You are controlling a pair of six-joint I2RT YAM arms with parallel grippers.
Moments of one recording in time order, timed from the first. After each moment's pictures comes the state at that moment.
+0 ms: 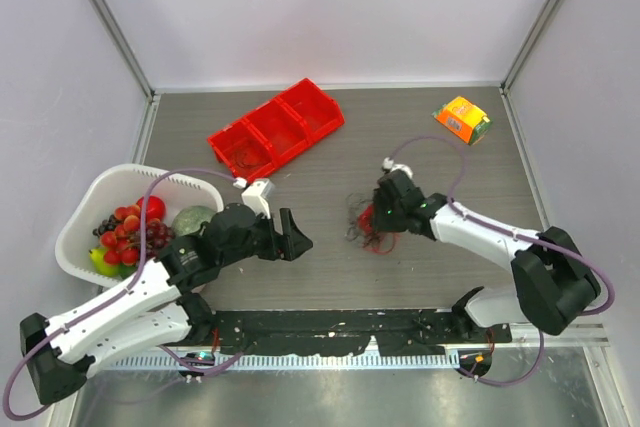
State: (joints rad) left arm -0.90 0.75 0.67 -0.44 -0.04 -0.75; right arm 0.54 1.36 0.73 -0.35 0.13 0.55
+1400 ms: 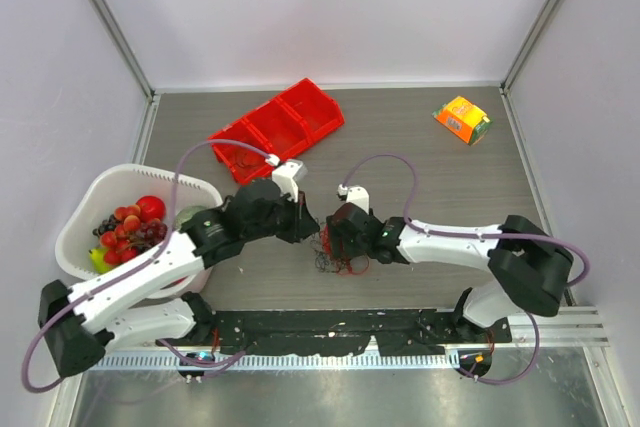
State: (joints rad) left arm -0.90 1.06 0.83 -0.36 0.02 -0.57; right arm 1.00 1.45 0.74 -0.22 0.26 0.68
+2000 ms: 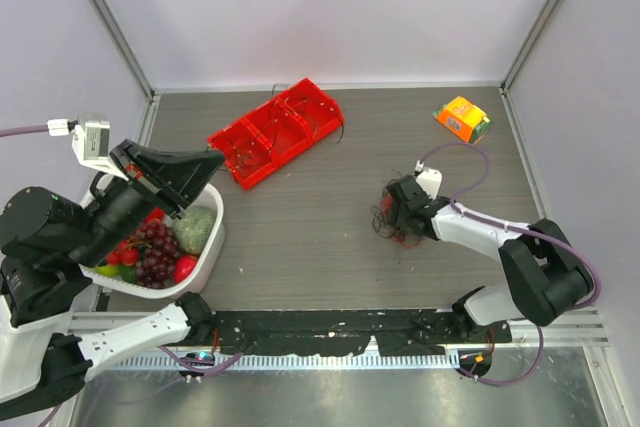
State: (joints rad) left arm -0.90 0.75 1.55 -0.62 -0.11 -0.40; right arm 0.56 1.42 0.65 -0.31 0.46 0.73
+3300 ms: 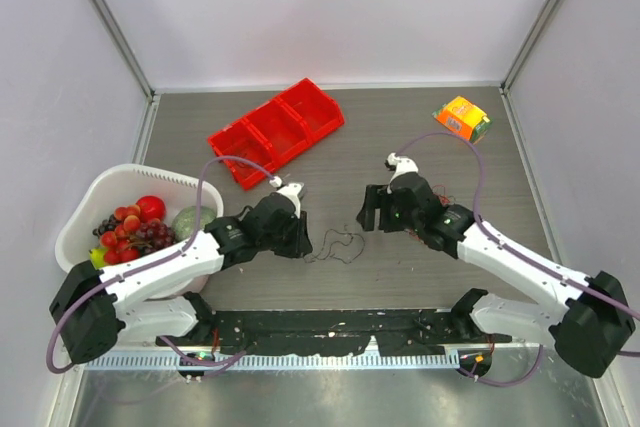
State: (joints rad) left arm -0.90 1.13 0.74 -0.40 -0.02 -0.64; right arm 0.67 1.05 0.73 -0.41 0.14 0.51
